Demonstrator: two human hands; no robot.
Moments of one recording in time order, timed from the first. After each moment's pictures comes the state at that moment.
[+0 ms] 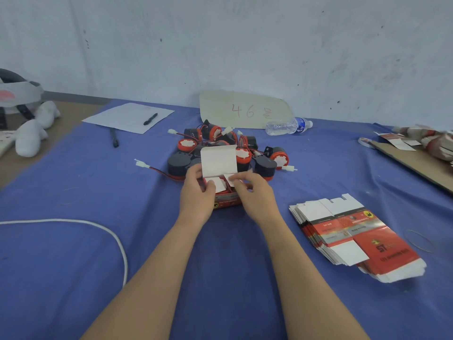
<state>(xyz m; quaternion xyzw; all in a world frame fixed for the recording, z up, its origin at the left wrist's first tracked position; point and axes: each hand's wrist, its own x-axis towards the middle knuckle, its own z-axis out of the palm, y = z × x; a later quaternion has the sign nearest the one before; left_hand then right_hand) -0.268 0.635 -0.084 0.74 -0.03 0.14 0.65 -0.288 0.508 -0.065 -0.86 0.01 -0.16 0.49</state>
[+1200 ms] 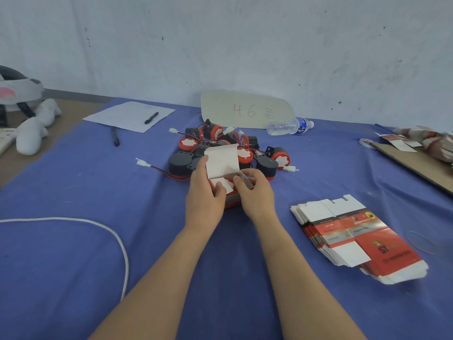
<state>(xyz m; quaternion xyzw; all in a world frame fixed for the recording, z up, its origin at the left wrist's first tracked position) -0.280 0.626 -0.082 0.81 -0.06 0.18 0.56 -0.280 0.515 -0.073 -0.81 0.09 -0.17 0.55</state>
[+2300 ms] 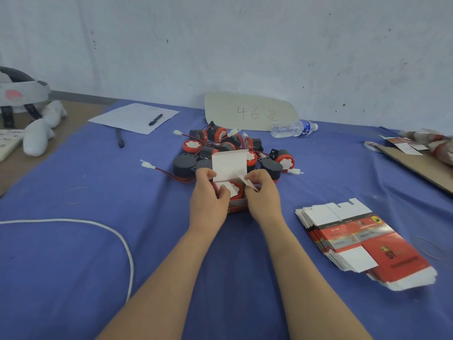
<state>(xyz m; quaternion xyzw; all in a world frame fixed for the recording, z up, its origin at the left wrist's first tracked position) -0.278 0.628 -0.082 0.81 -0.05 0.18 0.56 -0.279 0.510 -0.071 -0.82 0.08 -0.17 0.54</state>
